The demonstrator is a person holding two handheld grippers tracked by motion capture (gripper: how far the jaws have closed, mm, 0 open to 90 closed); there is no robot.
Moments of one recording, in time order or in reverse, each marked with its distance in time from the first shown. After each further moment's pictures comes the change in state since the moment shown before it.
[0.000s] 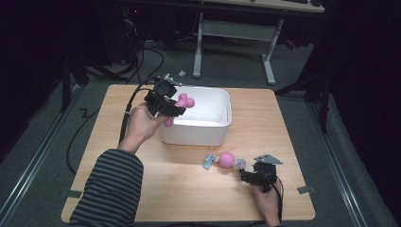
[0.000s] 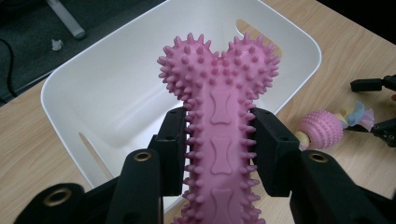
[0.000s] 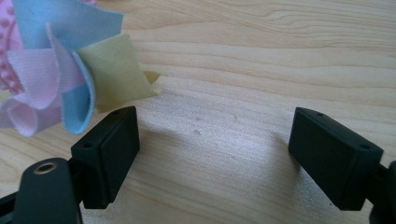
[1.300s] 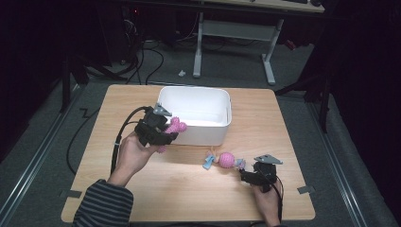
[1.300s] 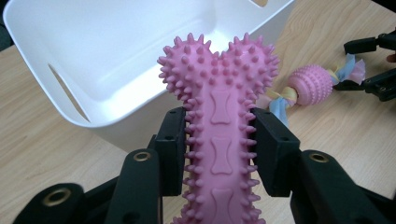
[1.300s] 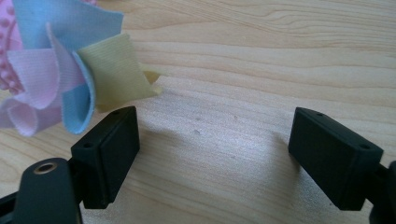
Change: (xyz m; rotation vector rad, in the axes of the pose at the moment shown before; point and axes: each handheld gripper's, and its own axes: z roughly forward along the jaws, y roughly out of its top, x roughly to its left) left arm -0.032 -0.069 -0.013 -0.012 0.023 -0.014; right arm 0.000 0.000 0.000 0.000 -0.001 0.000
